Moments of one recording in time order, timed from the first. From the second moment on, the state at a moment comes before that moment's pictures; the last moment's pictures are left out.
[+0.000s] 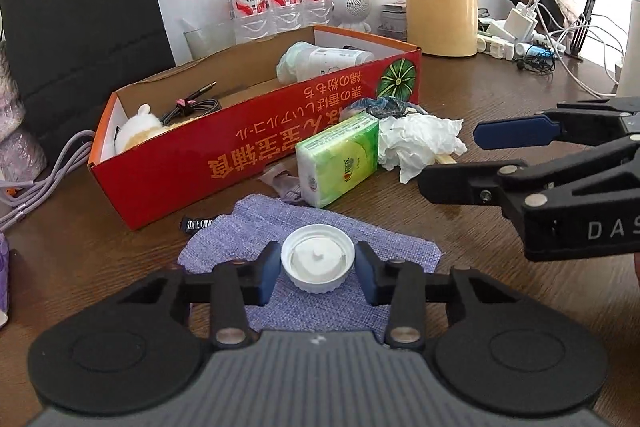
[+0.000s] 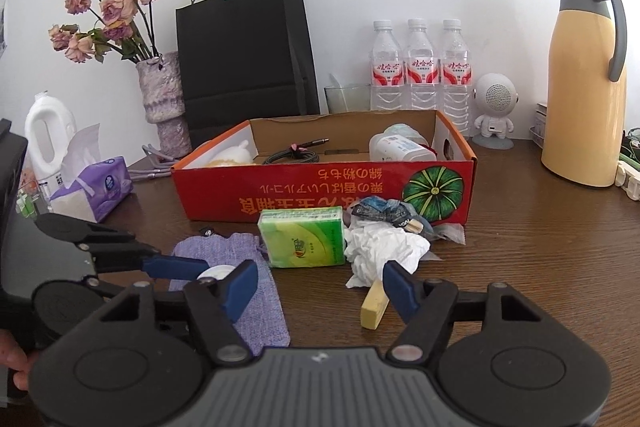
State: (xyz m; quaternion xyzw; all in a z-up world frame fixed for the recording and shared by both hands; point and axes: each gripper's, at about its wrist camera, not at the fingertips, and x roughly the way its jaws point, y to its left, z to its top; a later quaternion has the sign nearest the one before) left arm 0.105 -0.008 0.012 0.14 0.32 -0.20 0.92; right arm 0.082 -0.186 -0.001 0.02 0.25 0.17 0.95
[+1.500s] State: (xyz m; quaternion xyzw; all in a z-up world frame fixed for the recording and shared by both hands) left arm 0.094 0.077 0.026 -0.21 0.34 -0.16 0.90; right arm 0.091 -0.177 -0.006 0.01 0.30 0.24 0.92
